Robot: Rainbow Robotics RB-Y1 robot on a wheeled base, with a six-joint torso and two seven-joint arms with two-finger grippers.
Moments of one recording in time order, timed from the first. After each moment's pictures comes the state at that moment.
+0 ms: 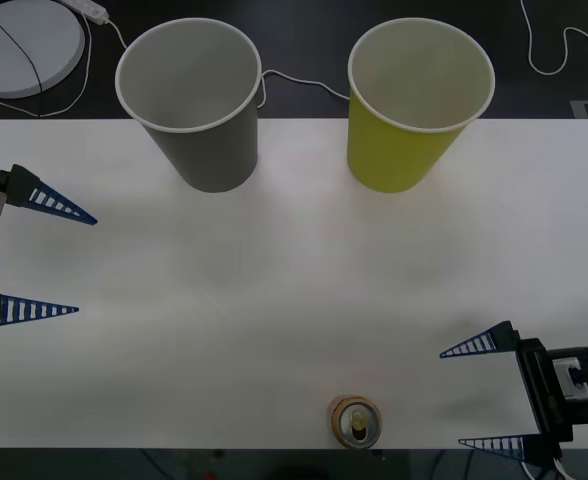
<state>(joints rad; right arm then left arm) -0.05 -0.78 0.18 -1.12 1.09 -1.57 0.69 -0.16 1.04 0.21 -1.81 -1.40 -1.55 0.14</state>
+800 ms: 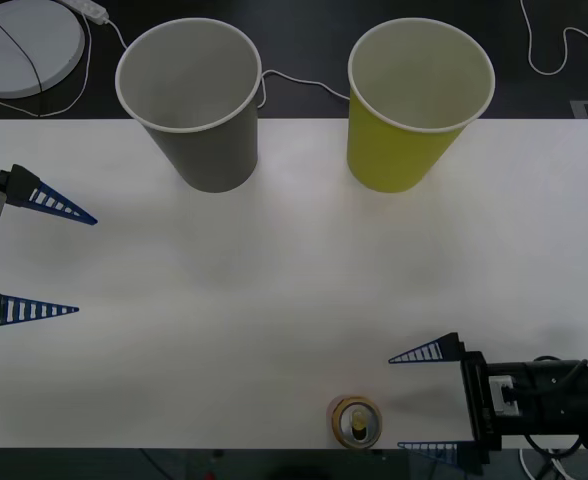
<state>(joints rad) -0.05 -0.62 0.23 -1.09 1.12 -1.47 0.79 -0.16 1.04 0.21 -1.81 -1.40 -1.55 0.14</state>
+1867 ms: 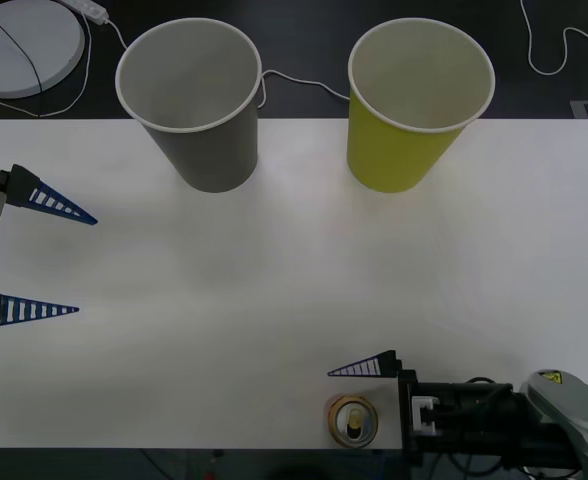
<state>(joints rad) -0.05 -0.51 0.45 -1.09 1.02 -1.25 0.88 -0.16 1.04 0.21 -1.81 -1.40 -1.55 0.14</state>
